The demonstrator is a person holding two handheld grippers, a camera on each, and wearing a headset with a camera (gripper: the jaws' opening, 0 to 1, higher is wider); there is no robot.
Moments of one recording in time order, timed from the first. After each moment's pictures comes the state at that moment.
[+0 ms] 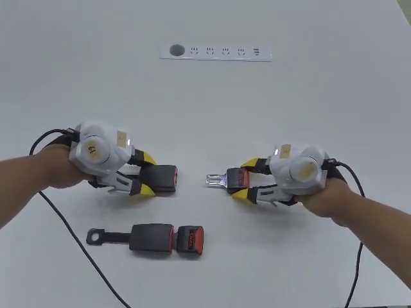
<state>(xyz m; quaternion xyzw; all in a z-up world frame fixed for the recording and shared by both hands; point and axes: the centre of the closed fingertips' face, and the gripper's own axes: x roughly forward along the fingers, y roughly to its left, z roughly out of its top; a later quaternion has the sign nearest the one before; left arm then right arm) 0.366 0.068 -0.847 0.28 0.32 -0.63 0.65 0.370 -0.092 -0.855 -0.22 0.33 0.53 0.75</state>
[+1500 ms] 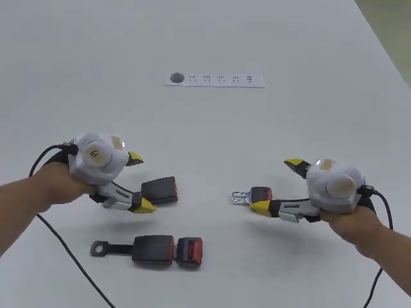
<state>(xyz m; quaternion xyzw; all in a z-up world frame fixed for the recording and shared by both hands) 0.384 0.087 -0.811 0.20 0.34 -0.50 0.77 0.388 -0.153 -0.808 -0.15 0.28 0.38 0.87</state>
